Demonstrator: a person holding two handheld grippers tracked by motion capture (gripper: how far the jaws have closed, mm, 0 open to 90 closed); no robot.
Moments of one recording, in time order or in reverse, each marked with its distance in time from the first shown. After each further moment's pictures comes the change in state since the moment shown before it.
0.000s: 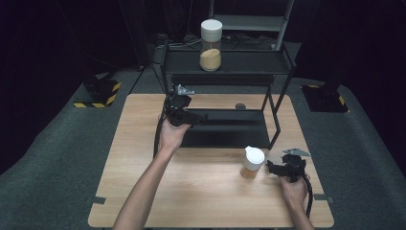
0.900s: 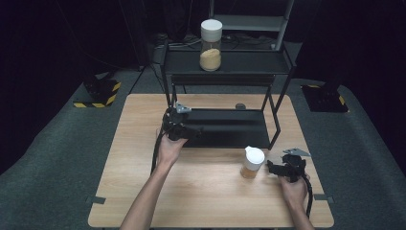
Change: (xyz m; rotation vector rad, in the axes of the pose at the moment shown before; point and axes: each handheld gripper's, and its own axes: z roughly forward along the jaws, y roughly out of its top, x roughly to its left) left arm -0.004 -0.048 0.022 0.038 0.055 0.001; right arm 0.000 0.000 0.000 0.000 0.000 0.000
